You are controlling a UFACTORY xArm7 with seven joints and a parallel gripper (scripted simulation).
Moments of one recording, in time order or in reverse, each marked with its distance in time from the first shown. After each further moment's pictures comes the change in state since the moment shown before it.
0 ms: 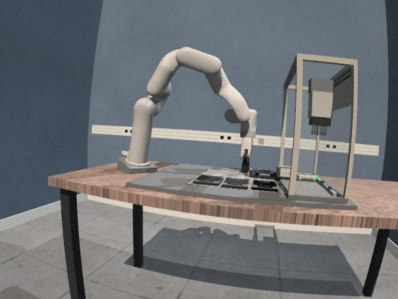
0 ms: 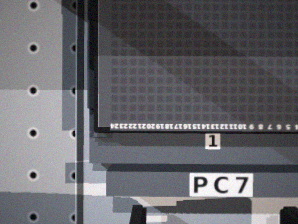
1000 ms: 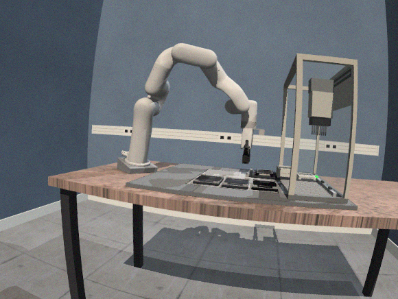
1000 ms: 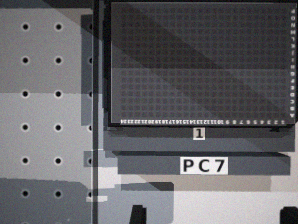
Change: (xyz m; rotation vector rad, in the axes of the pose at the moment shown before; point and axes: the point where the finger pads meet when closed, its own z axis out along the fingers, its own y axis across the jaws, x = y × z) arm 0.000 0.000 -0.043 0.000 0.000 0.000
